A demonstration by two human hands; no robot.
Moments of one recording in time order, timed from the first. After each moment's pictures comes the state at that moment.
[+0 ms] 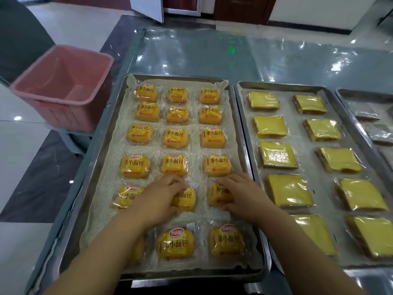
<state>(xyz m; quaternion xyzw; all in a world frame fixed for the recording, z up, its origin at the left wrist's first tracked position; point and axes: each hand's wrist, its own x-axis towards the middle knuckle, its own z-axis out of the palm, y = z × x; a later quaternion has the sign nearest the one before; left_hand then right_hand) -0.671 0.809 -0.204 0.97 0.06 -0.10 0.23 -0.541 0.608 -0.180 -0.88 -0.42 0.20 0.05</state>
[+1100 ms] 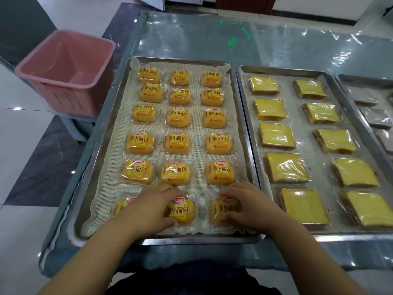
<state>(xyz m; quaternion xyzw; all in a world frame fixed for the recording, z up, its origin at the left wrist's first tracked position) -0.742 0.784 -0.201 0.96 0.05 -0.15 0.23 -0.600 0.565 -0.178 -0.86 -0.43 0.25 0.09</state>
